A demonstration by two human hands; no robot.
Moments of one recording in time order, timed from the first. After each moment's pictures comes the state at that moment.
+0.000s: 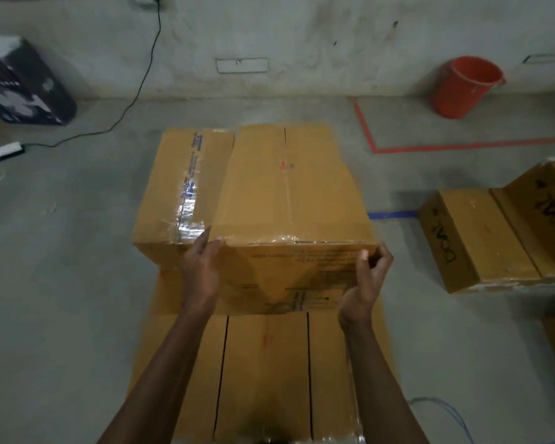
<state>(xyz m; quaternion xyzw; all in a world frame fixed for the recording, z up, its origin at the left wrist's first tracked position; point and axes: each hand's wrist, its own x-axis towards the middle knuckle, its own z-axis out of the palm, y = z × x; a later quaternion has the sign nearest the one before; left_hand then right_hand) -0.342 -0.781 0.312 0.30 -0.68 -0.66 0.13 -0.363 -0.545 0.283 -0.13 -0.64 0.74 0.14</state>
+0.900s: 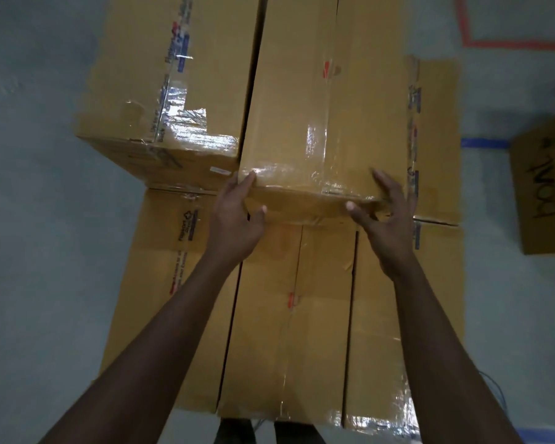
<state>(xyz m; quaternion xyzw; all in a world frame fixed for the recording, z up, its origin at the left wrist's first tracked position) -0.394 -0.840 0.008 0.18 -0.88 -0.43 0.03 -0.464 -0.578 0.000 -0.02 -0.85 0.52 -0.07</state>
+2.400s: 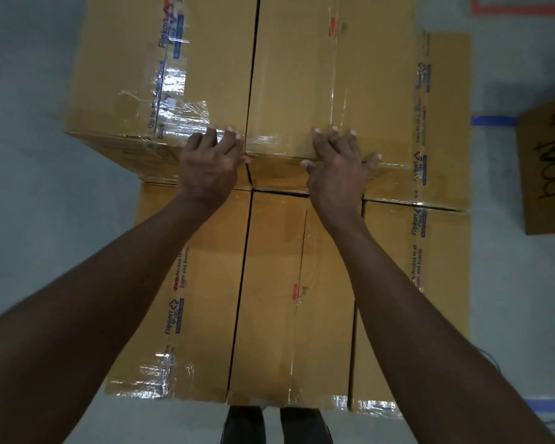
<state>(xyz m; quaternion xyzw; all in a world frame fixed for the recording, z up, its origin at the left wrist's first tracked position) -0.477 -0.927 -0.029 -0.08 -0.95 0.16 0.25 -0.513 -0.697 -0.006 0.07 -0.98 0.17 -0.01</state>
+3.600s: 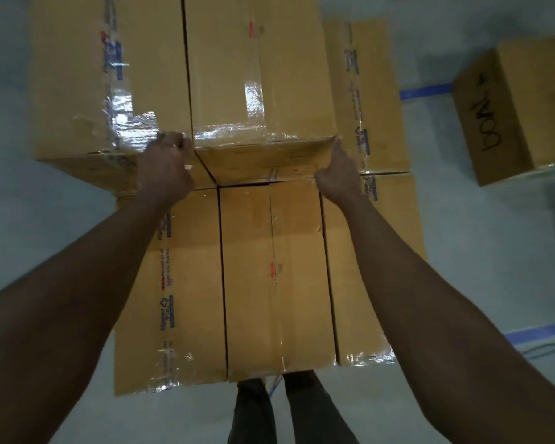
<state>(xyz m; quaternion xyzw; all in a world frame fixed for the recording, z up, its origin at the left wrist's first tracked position) -0.464 -0.899 0.034 0.03 -0.99 -0.04 -0.09 -0.482 -0.581 0.027 -0.11 -0.92 0.31 -0.21</state>
